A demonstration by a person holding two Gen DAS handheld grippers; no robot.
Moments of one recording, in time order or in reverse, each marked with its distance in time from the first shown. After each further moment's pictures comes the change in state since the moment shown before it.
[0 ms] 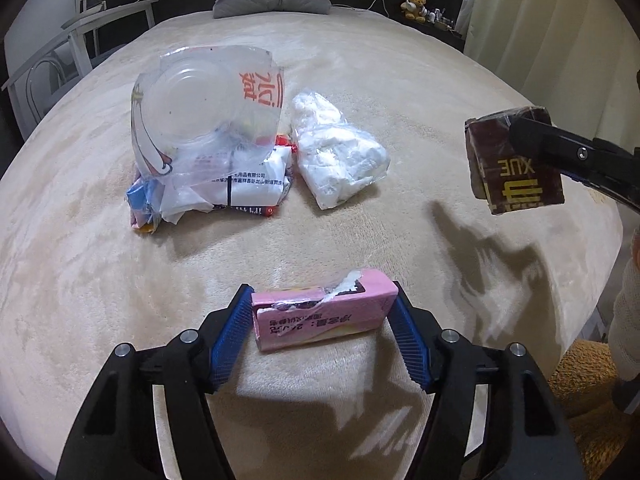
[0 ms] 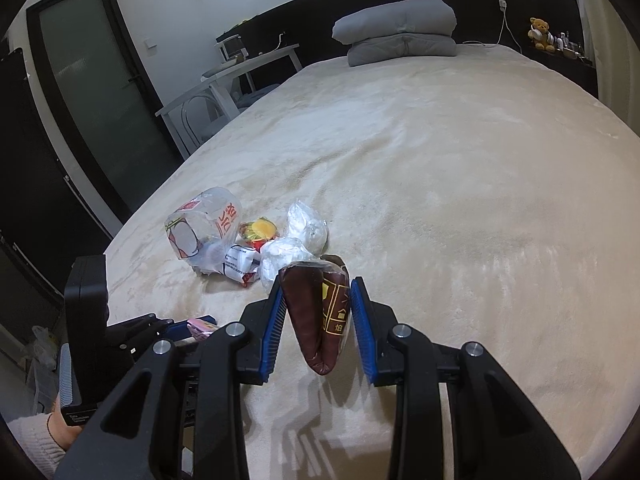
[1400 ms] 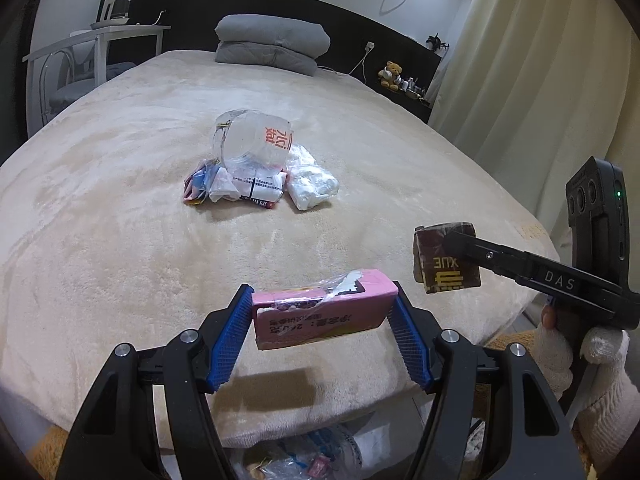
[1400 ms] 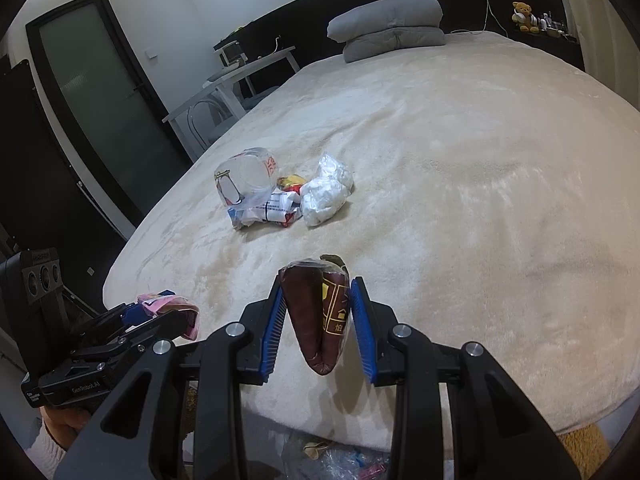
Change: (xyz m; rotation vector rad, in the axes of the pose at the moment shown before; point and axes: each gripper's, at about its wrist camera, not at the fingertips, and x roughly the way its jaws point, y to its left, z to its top) left arm -0.117 0.015 -0.084 -0.093 -0.236 -0.171; right arm -0.053 0.040 -0.080 0.081 -0.018 0.034
